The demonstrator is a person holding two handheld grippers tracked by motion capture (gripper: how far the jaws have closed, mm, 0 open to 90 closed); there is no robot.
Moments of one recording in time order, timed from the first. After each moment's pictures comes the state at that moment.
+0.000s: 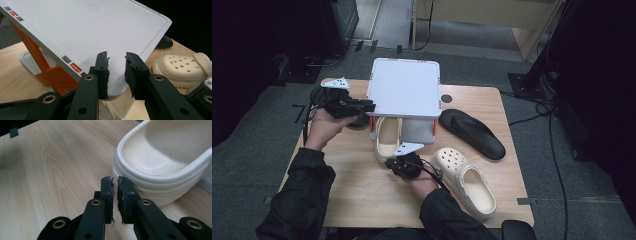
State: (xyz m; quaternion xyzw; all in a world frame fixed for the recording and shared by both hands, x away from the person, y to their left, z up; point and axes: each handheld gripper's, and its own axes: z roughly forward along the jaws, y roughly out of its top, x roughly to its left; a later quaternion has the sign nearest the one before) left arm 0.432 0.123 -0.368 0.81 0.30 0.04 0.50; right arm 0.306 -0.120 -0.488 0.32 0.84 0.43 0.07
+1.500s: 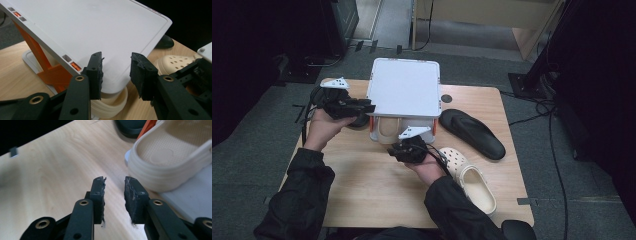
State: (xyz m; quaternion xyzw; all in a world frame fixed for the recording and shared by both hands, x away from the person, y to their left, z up) left arm 0.426 0.123 -0.363 0.82 0.31 0.05 0.49; right arm 0.335 -0.139 -0.457 0.32 0.83 0.45 0.06
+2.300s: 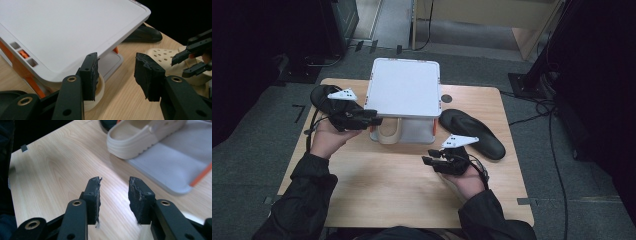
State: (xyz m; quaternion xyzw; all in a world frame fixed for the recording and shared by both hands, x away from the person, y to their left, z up) left arm 0.388 0.099 -0.368 0.82 0.30 0.04 0.48; right arm 0.282 -0.243 -0.424 0.36 0.81 0.46 0.08
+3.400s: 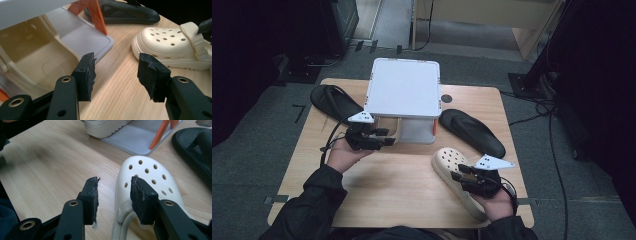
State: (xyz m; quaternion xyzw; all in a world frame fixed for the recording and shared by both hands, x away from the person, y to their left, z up) left arm 0.369 0.068 -0.420 0.84 0.29 0.02 0.47; right arm 0.219 -0.311 -0.429 0.42 0.78 0.44 0.13
